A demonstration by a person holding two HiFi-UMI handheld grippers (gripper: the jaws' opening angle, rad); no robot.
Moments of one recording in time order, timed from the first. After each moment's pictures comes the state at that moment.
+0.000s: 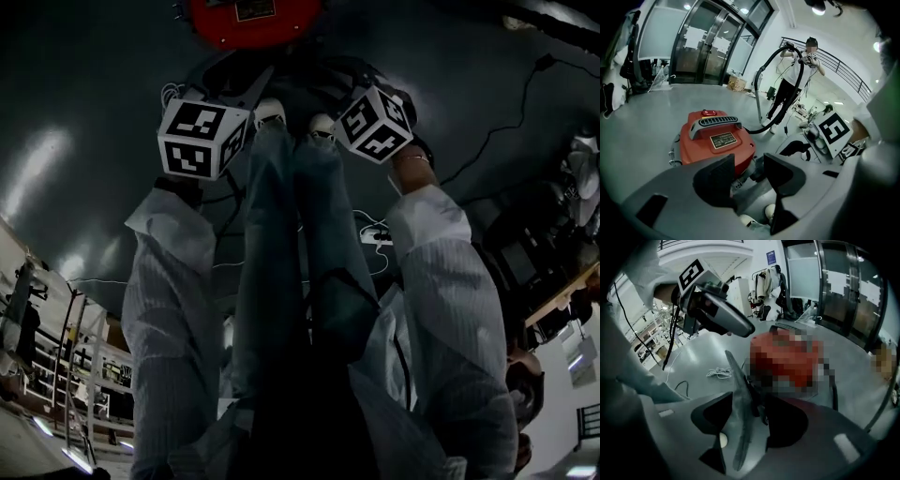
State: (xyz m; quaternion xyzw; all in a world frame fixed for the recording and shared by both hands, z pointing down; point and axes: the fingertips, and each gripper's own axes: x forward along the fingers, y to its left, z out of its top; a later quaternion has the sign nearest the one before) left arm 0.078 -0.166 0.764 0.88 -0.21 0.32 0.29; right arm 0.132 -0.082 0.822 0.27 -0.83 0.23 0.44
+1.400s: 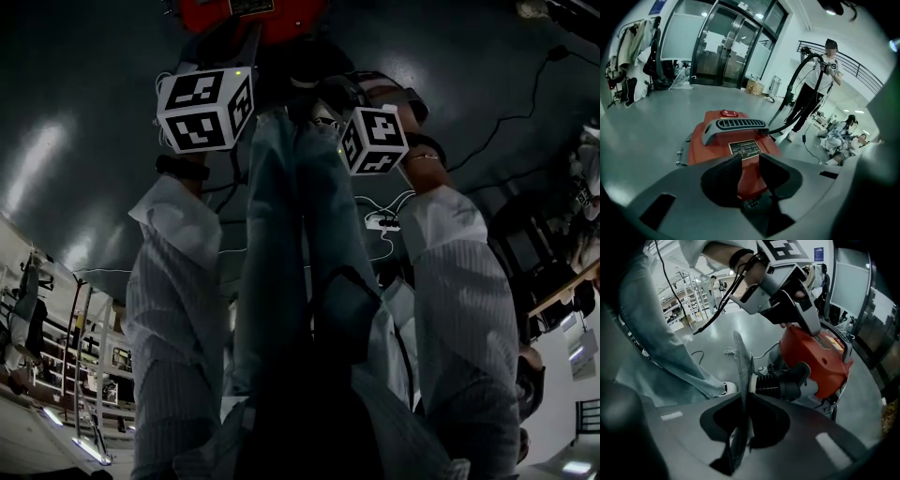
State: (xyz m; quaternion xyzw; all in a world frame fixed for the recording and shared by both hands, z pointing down) left arm 0.084 -0.205 0.800 0.84 -0.32 0.31 0.30; right arm 0.121 -0.021 0.857 0.12 -0.84 0.11 0.53
